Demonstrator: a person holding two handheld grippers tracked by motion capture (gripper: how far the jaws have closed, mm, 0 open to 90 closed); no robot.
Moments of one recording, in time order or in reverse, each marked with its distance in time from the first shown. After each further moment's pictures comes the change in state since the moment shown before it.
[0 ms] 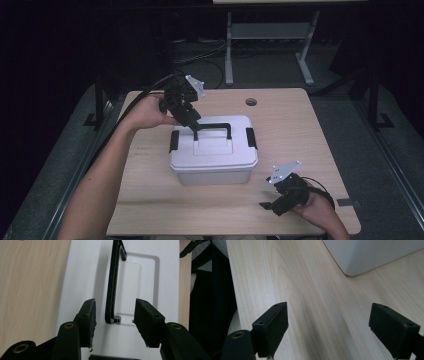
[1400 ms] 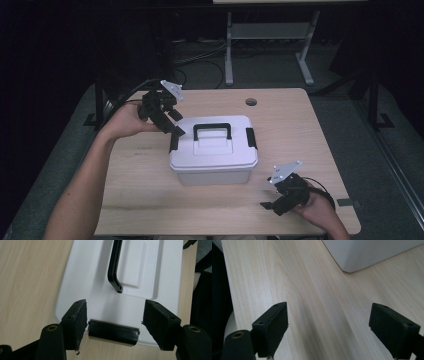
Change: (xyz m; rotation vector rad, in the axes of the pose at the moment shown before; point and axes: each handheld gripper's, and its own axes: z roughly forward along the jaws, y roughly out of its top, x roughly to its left) left arm -0.008 -0.049 -0.018 -0.036 0.045 -0.072; right arm -0.002 -0.003 0.001 0.012 -0.012 -0.002
